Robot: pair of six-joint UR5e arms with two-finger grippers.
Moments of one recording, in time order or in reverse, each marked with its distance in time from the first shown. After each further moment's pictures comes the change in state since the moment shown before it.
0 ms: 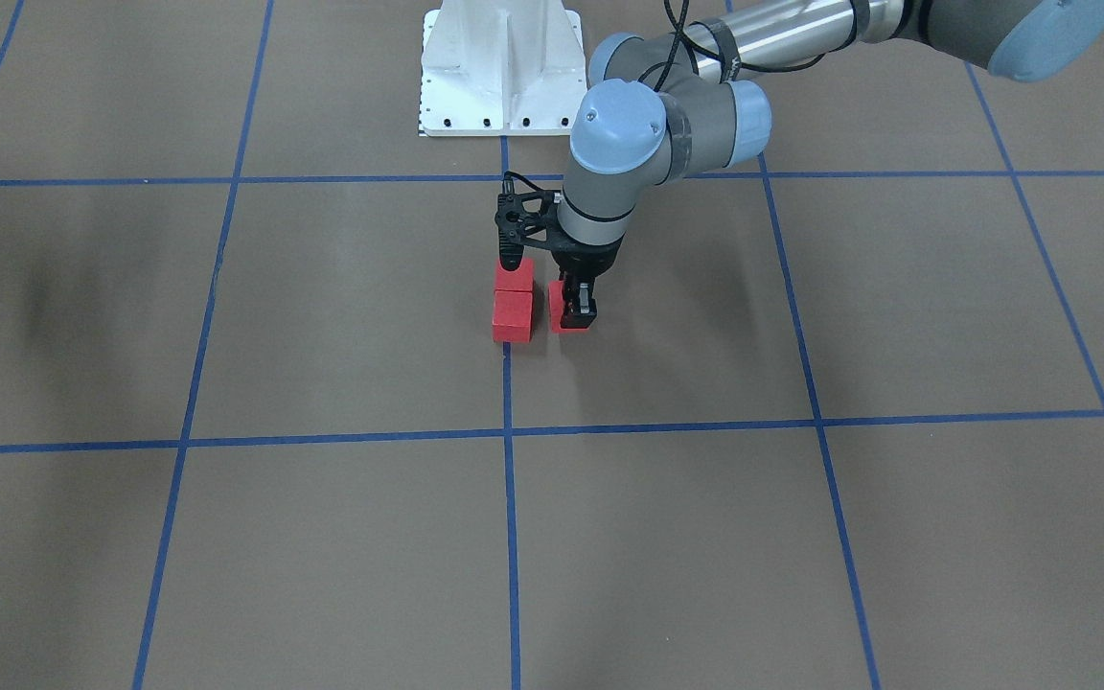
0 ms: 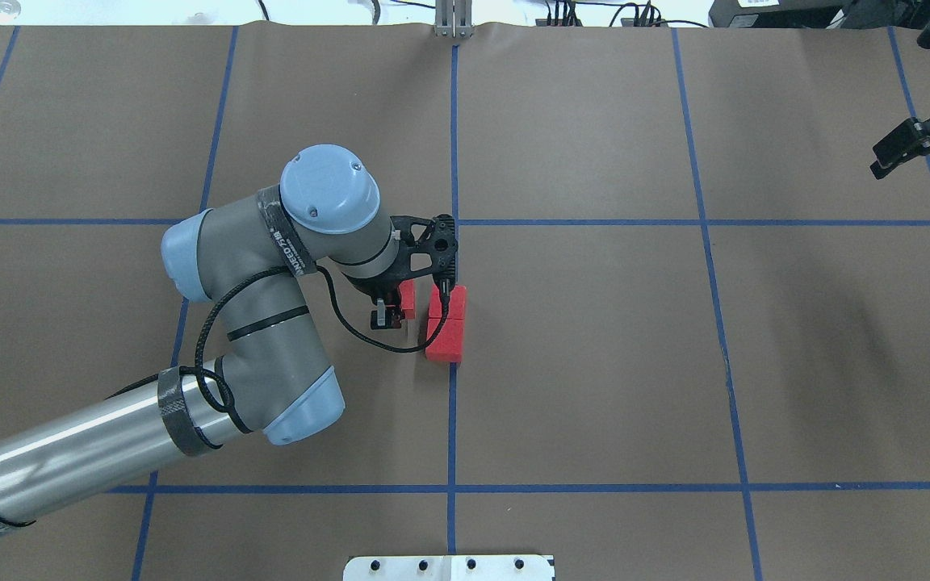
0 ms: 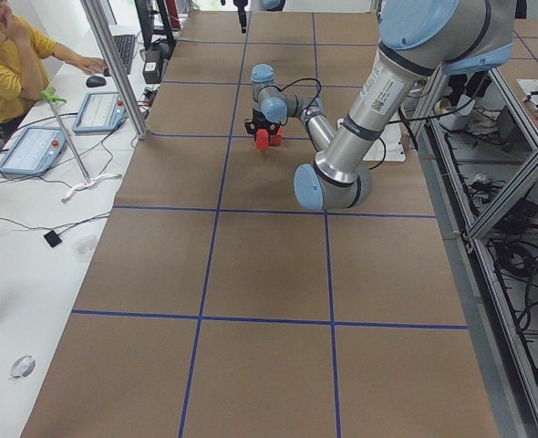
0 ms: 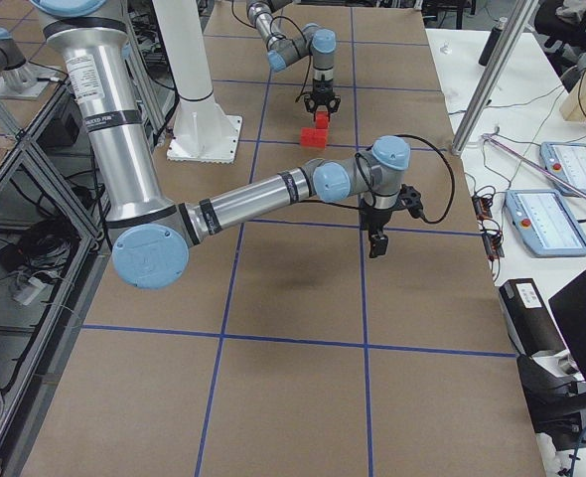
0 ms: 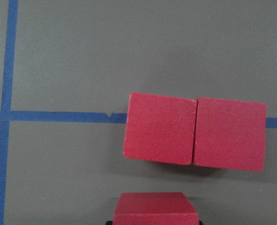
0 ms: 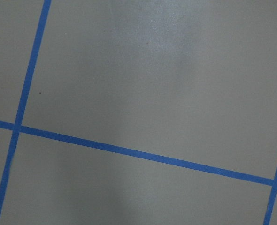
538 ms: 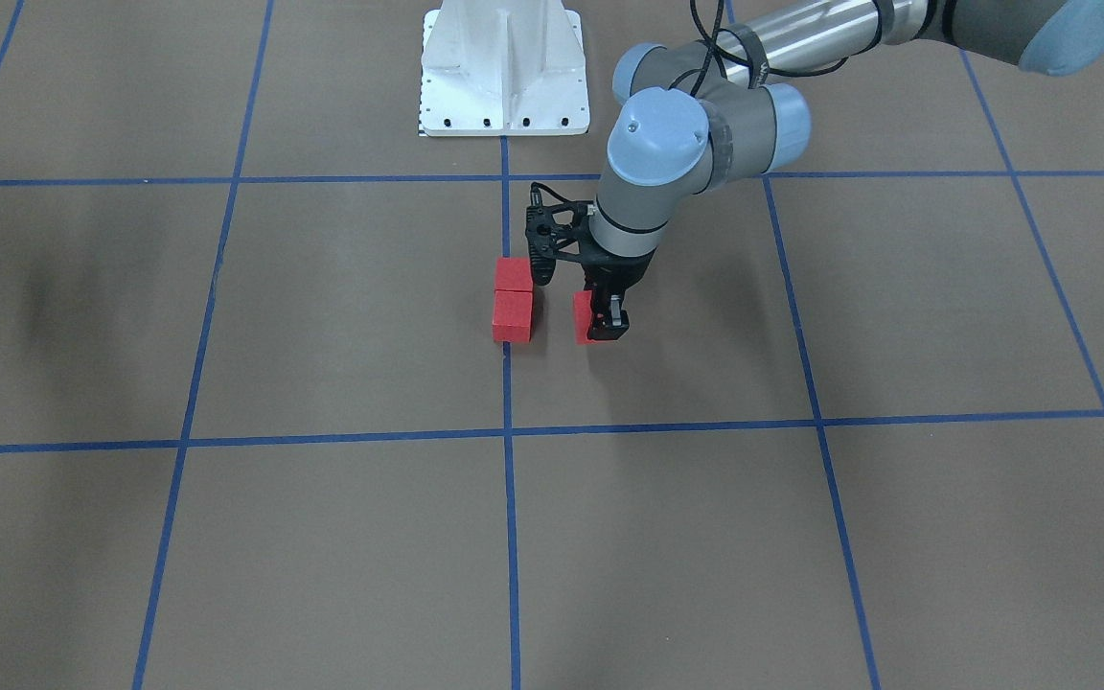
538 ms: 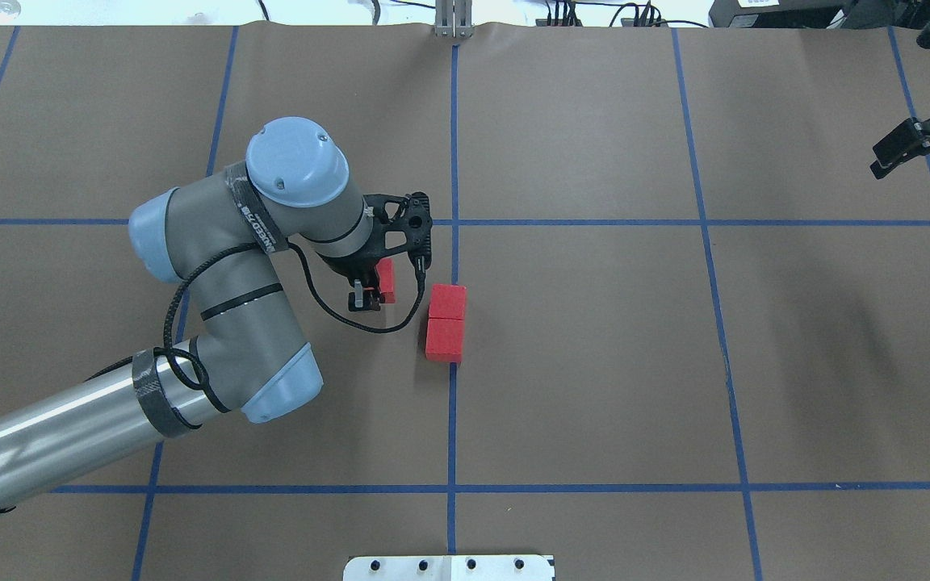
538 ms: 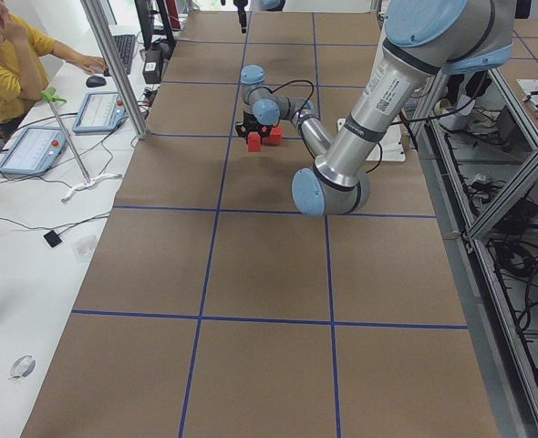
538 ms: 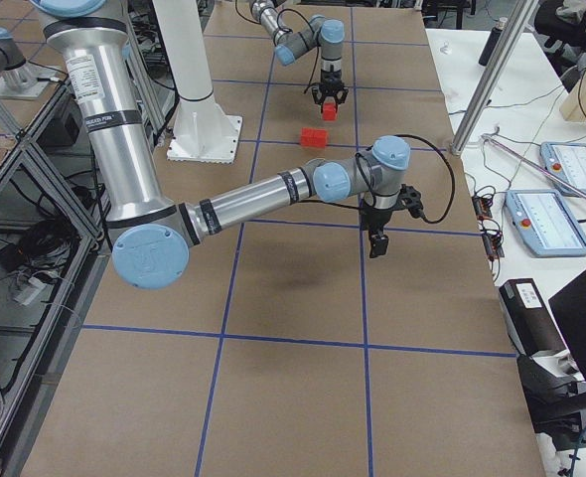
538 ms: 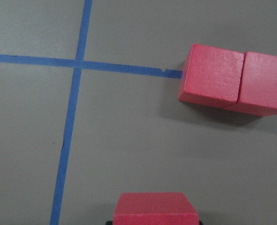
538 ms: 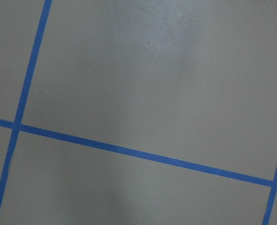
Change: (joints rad) left arm -0.034 0.027 -0.022 0.008 -0.021 0.004; right arm 0.000 0.001 0.000 0.000 -0.002 -0.004
